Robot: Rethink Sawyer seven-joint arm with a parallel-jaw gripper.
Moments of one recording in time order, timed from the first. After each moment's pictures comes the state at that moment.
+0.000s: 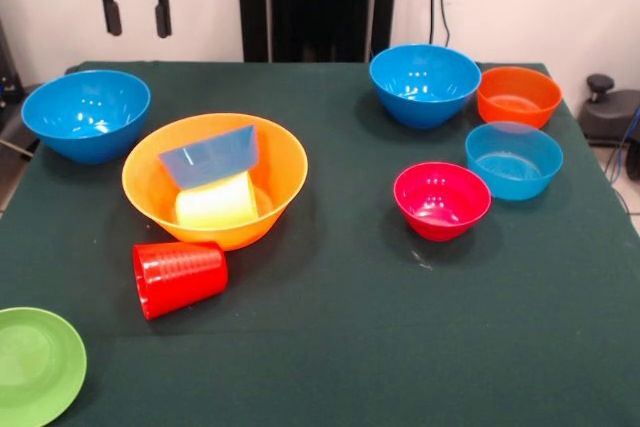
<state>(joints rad) -1.15 -0.96 0.64 2.12 -0.62 0.37 1.78</state>
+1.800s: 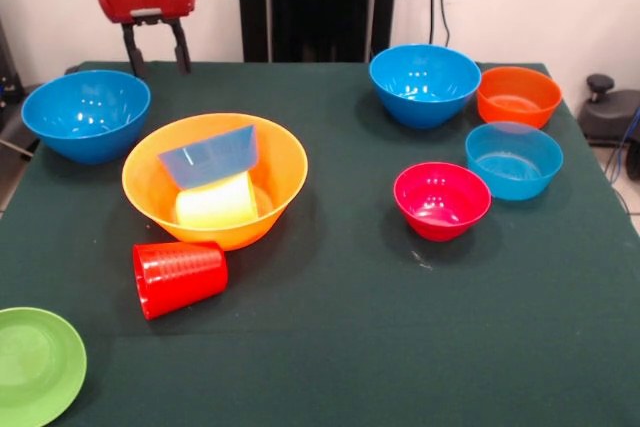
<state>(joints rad) -1.27 -0.72 0.71 2.08 -0.77 0.36 1.78</state>
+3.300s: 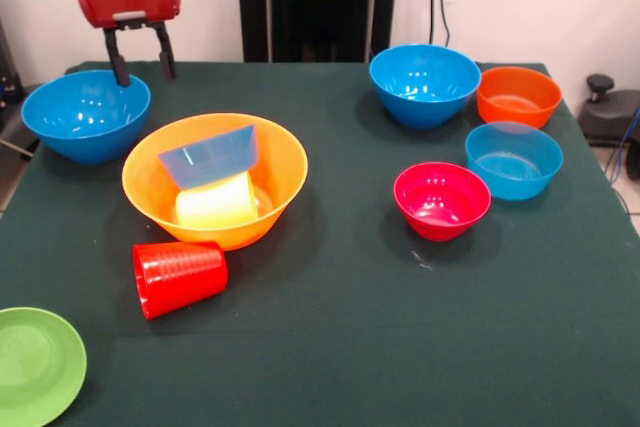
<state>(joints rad) -1.32 -0.70 0.82 2.03 -0.80 0.42 1.78</state>
